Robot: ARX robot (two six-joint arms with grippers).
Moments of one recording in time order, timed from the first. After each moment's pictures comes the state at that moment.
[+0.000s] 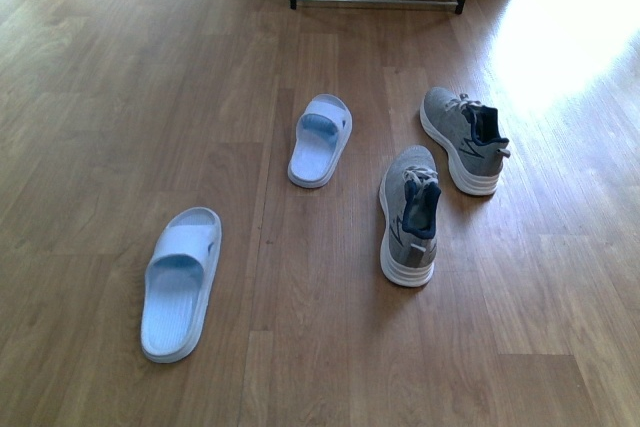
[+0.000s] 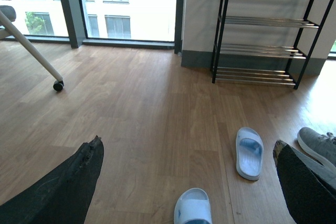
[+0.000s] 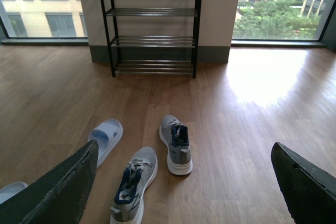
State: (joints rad) left arm 0.00 0.02 0.01 0.00 0.00 0.00; right arm 0.00 0.00 0.02 0.00 0.00 -0.01
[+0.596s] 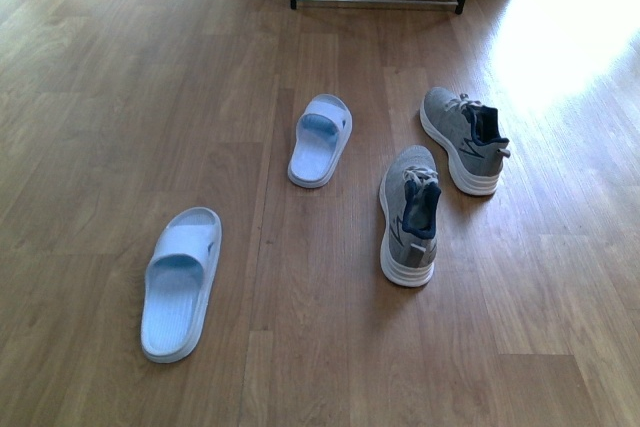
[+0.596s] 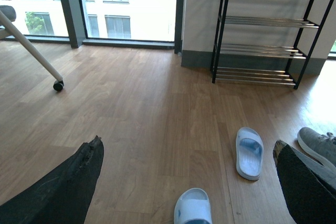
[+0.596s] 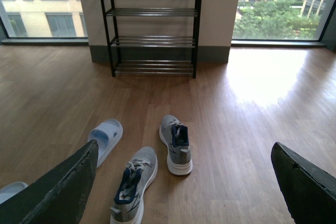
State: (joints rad) left arm 0.00 0.02 0.01 0.00 0.00 0.00; right arm 0.00 0.00 0.02 0.00 0.00 -0.01
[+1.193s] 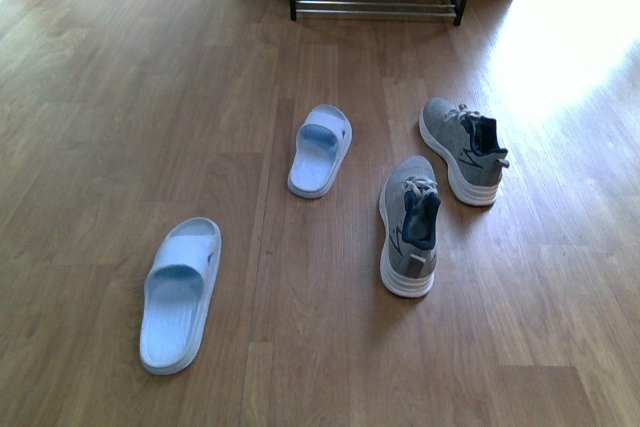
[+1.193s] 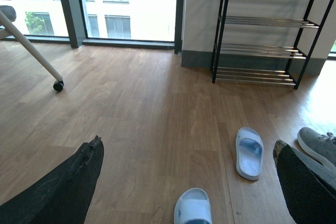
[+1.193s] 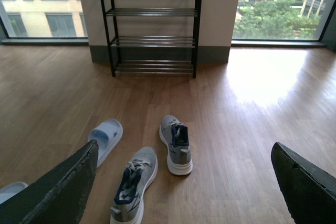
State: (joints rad) left arm 0.00 0.02 0.01 0.00 0.00 0.00; right arm 0.00 0.00 0.02 0.00 0.00 -0.01
